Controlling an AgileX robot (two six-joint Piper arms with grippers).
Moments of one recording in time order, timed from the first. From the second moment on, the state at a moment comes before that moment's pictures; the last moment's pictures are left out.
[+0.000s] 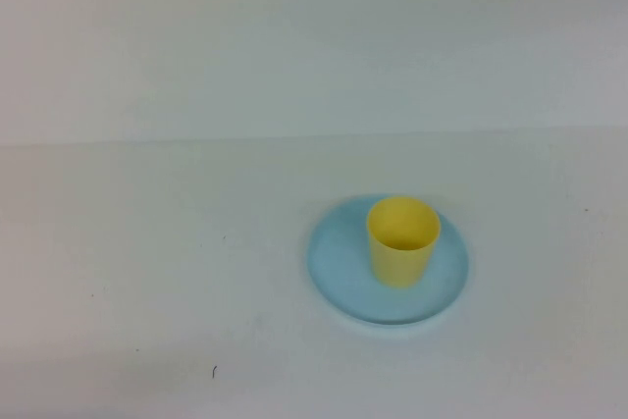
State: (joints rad) right arm 0.39 1.52 -2.08 0.01 1.24 -0.13; left arm -0.02 -0.03 0.03 0.00 0.37 0.09
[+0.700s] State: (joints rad) right arm 0.18 1.00 -1.22 0.07 0.46 -0.13; left arm -0.02 -0.03 0.03 0.00 0.37 0.09
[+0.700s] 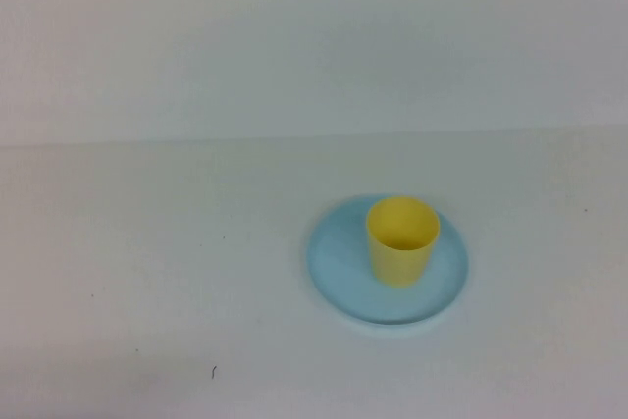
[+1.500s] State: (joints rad) right arm 0.03 0.13 -0.02 0.13 0.21 -0.13; left arm -0.02 -0.03 0.03 0.00 0.37 0.09
